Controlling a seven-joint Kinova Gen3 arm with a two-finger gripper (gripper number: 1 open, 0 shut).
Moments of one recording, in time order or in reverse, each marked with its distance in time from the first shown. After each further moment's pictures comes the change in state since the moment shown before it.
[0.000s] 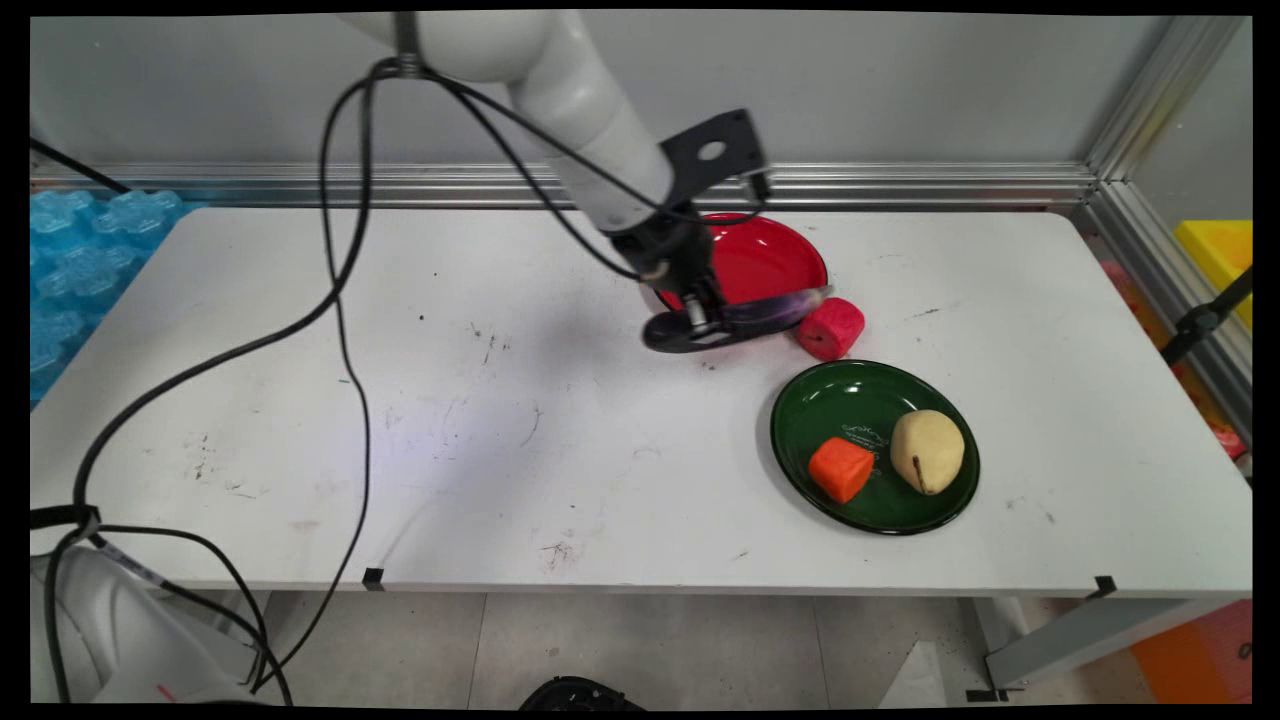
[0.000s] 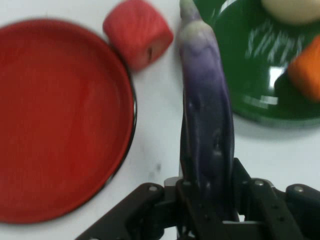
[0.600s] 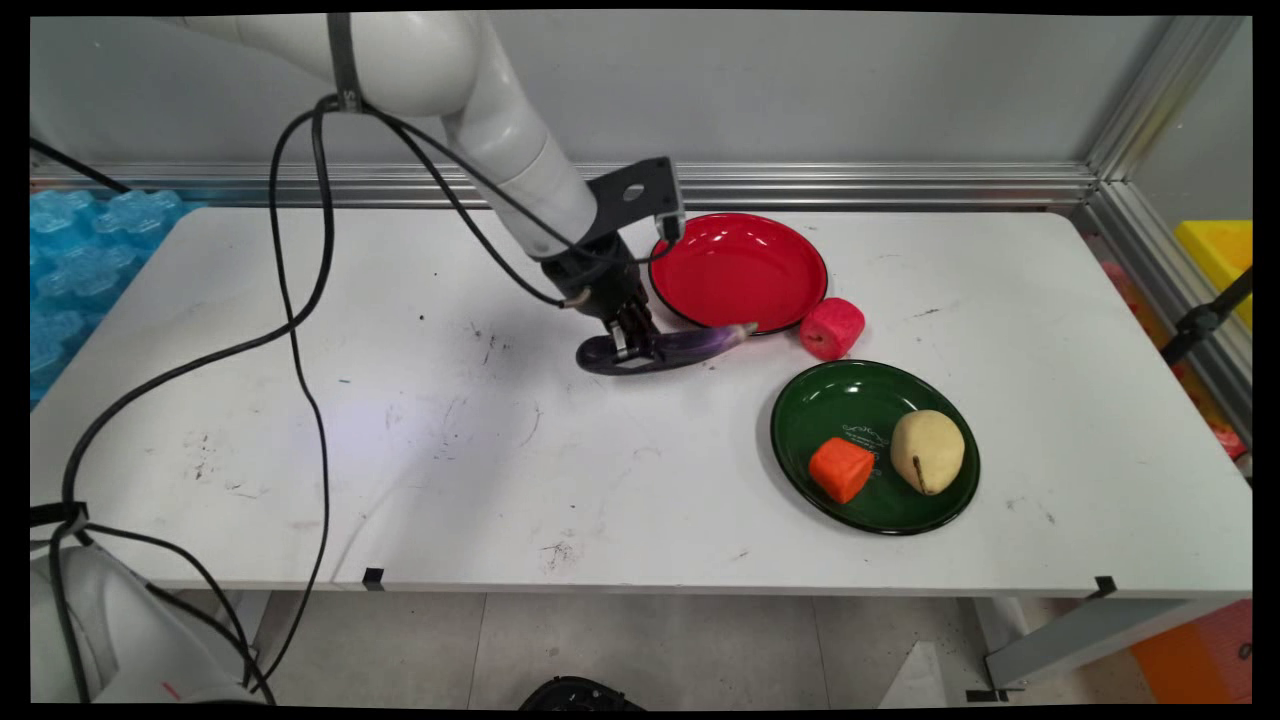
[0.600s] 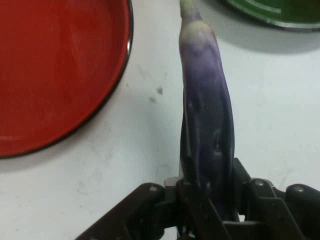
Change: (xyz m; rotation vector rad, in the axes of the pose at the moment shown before) arm -0.065 -0.021 0.016 -0.051 -0.067 0.028
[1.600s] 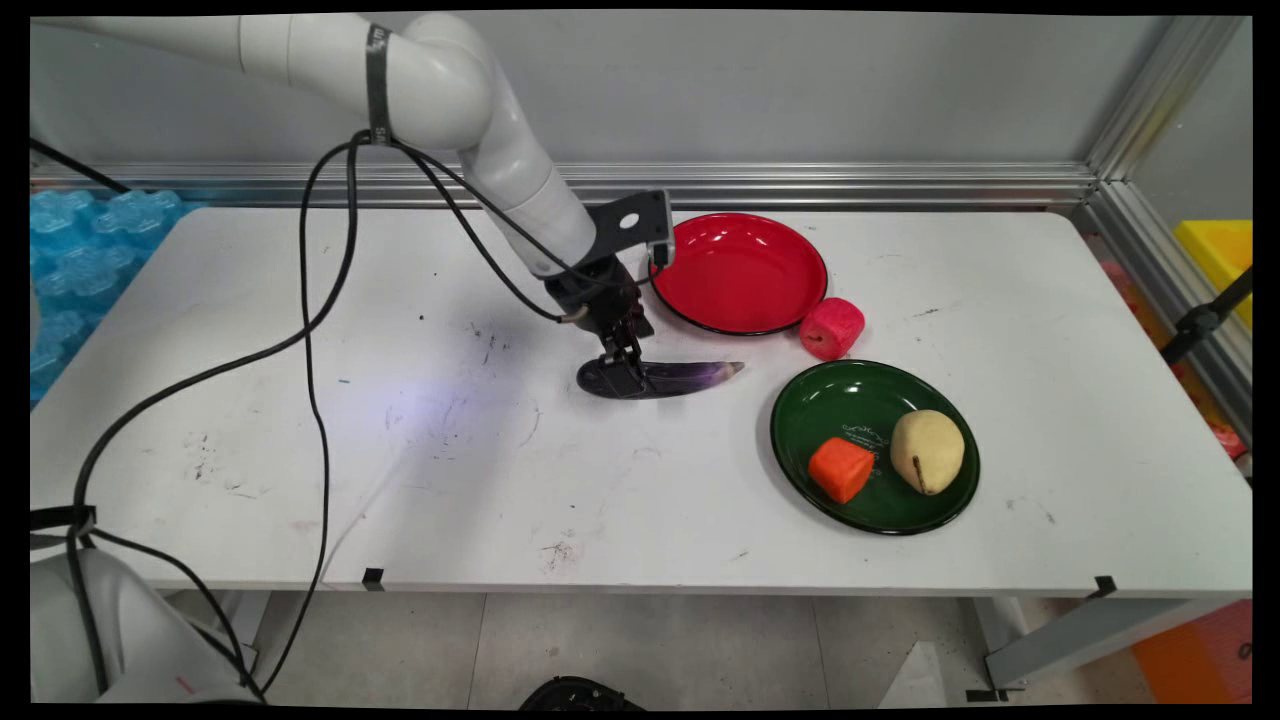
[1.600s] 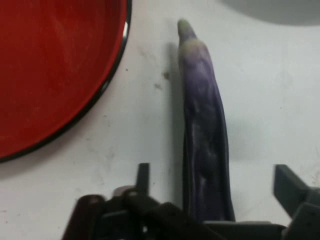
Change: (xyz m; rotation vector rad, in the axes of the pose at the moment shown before) arm -0.020 -0.026 0.040 -0.050 0.001 0.037
